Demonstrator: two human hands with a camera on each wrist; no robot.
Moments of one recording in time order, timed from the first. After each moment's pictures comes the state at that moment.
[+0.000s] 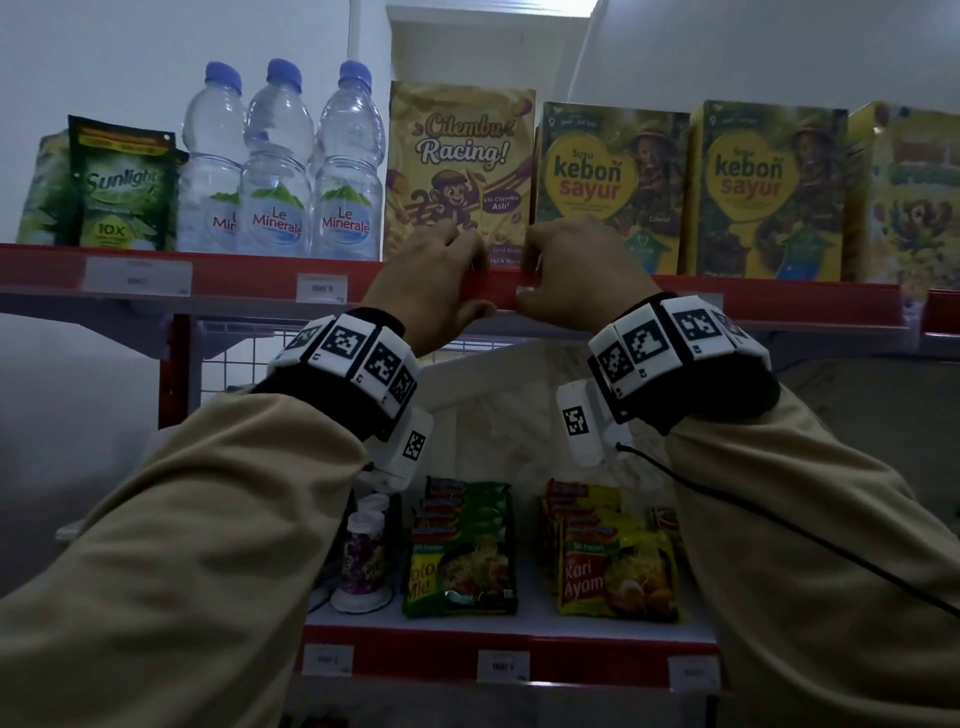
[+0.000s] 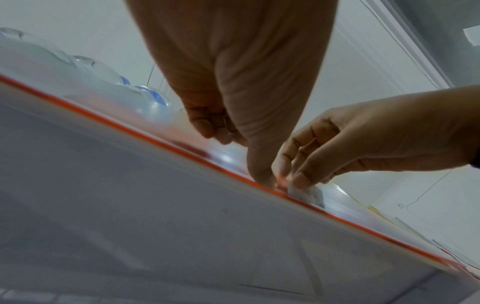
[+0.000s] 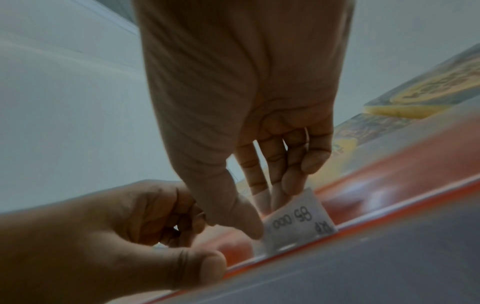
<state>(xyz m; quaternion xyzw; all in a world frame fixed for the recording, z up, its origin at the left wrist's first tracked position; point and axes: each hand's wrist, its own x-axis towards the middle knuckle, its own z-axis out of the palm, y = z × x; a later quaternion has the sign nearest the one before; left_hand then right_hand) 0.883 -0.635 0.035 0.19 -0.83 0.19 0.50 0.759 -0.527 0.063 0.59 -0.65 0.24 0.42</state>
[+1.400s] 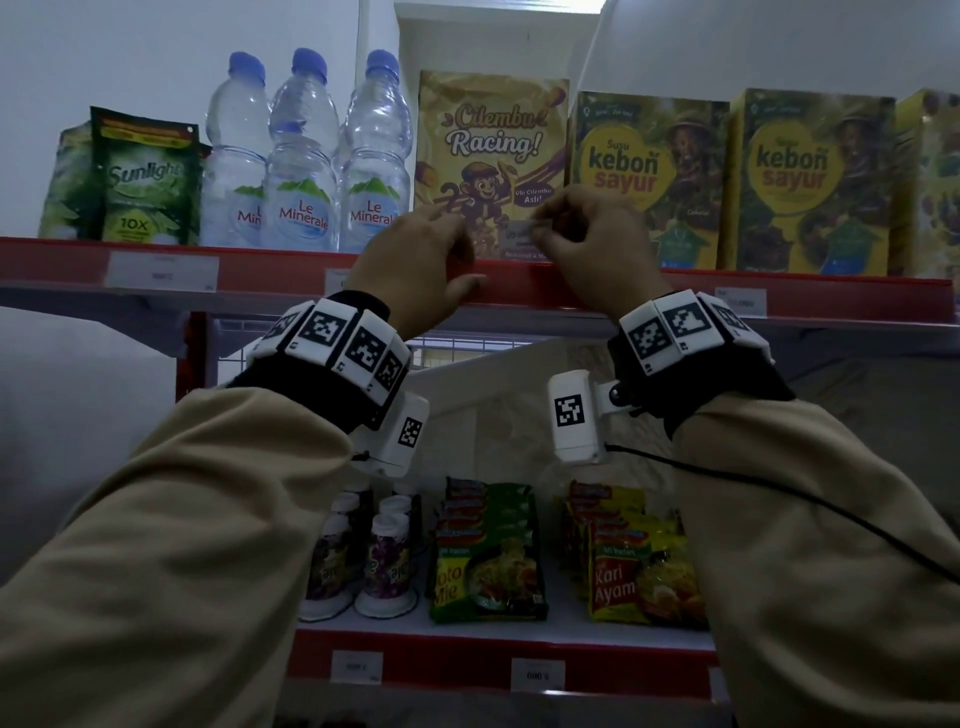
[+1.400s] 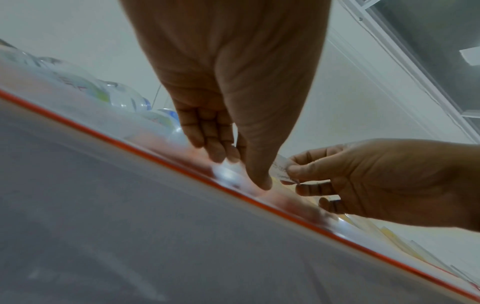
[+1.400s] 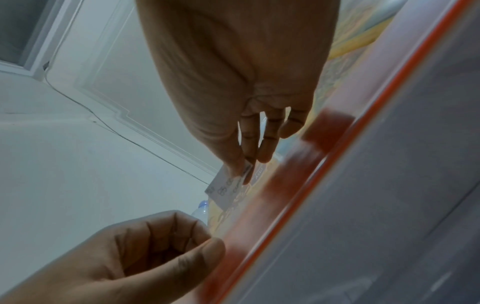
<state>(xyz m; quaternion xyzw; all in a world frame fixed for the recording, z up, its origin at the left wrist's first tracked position) 0.914 -0.659 0.044 0.18 -0.81 0.18 0.53 0.754 -0.562 0.065 0.60 -0.52 0.52 0.32</state>
